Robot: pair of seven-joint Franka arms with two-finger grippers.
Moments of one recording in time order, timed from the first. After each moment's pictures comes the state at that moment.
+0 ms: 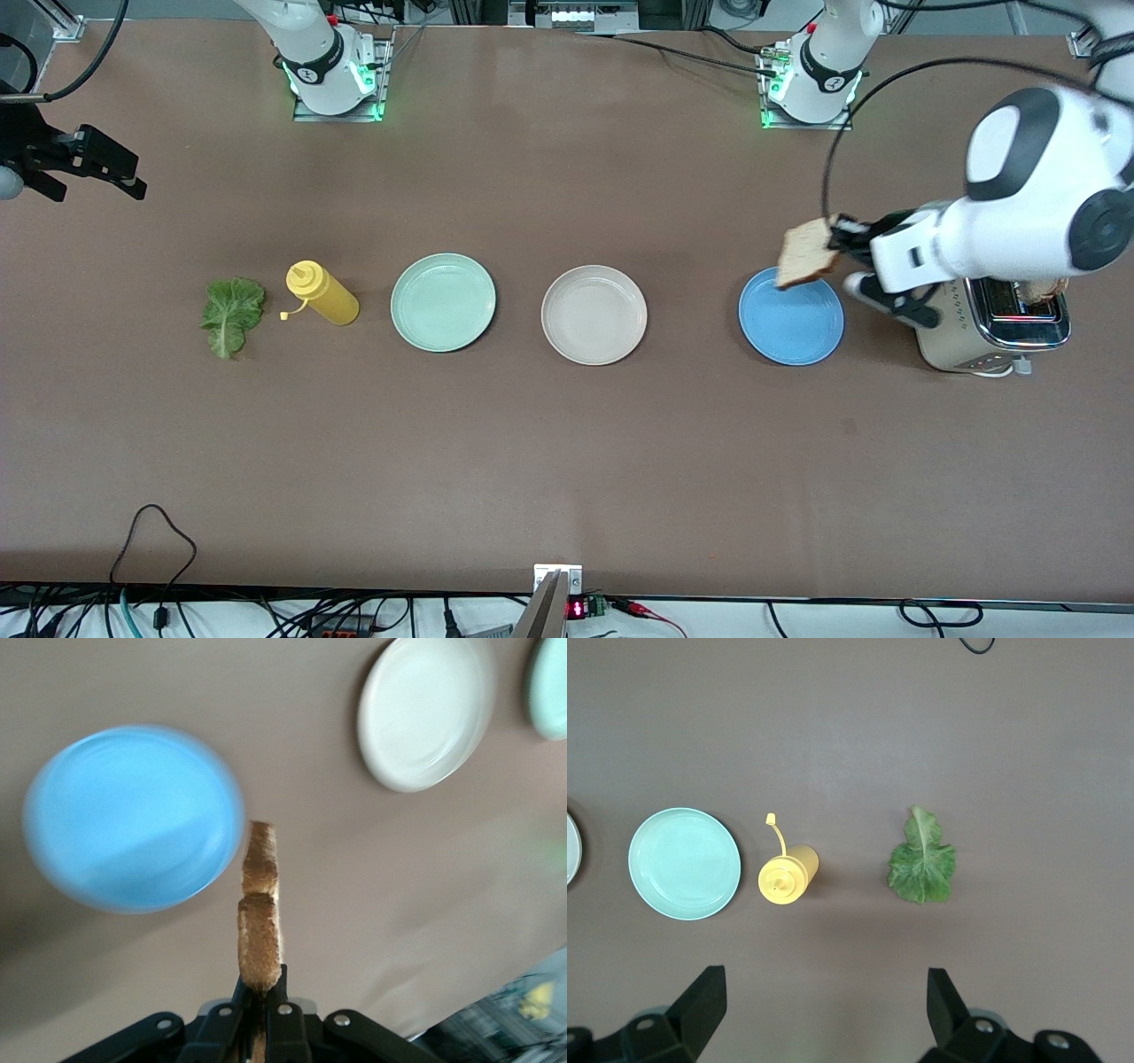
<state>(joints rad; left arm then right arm) 0.20 0.27 -0.38 -1.72 -0.30 1.62 0.20 0.02 -0.06 -0.02 -1.63 0.01 1.58 -0.05</state>
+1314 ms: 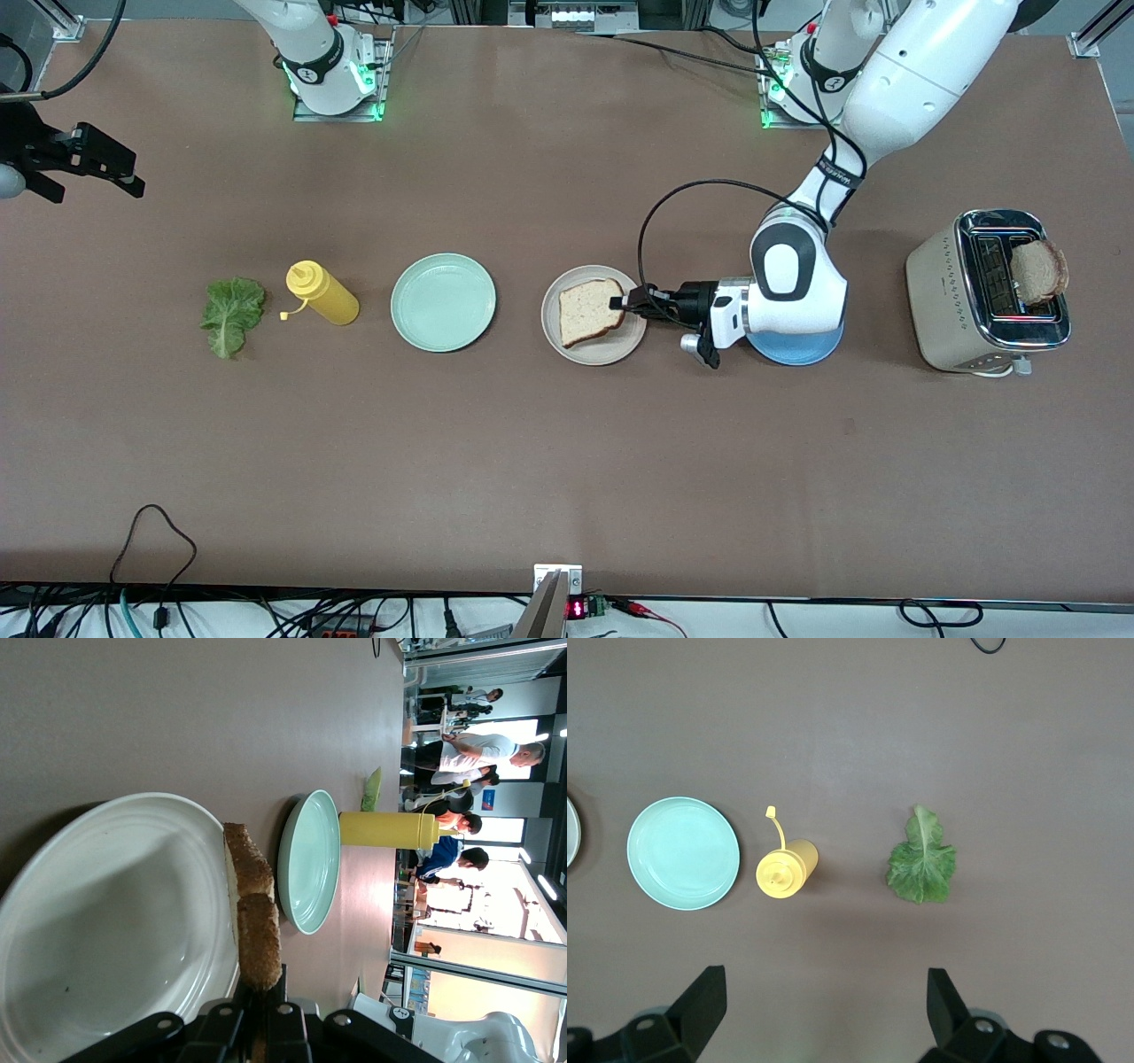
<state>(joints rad) -0.05 0.67 -0.38 -1.86 -1.31 2.21 0.79 0.01 -0.06 -0.03 -1.63 0.02 1.57 -0.09</state>
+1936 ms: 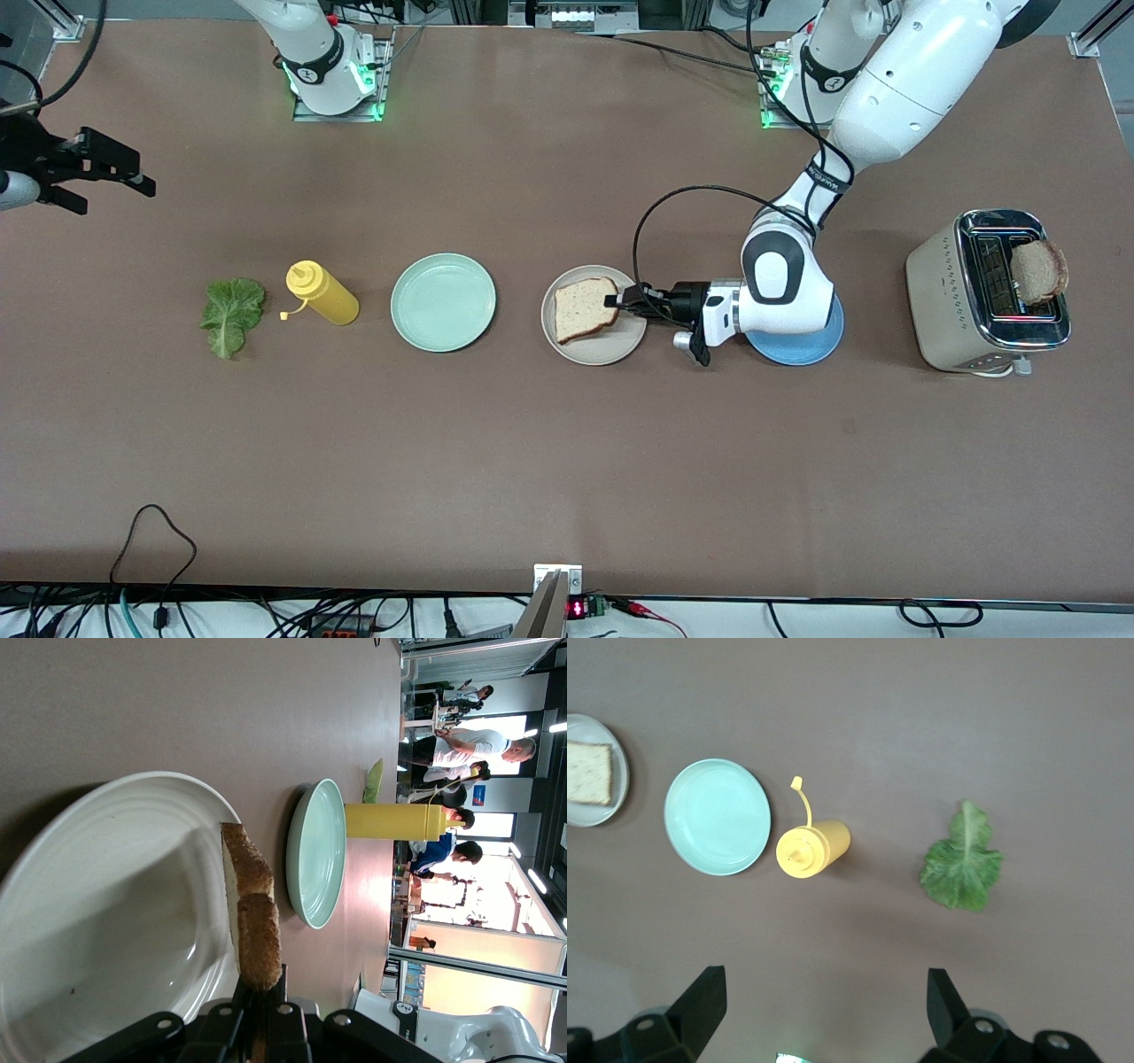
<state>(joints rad) -0.06 0.71 -0.38 -1.86 -1.33 2.21 0.83 -0.06 -0.06 -0.09 -1.75 0.19 1.60 -0.39</state>
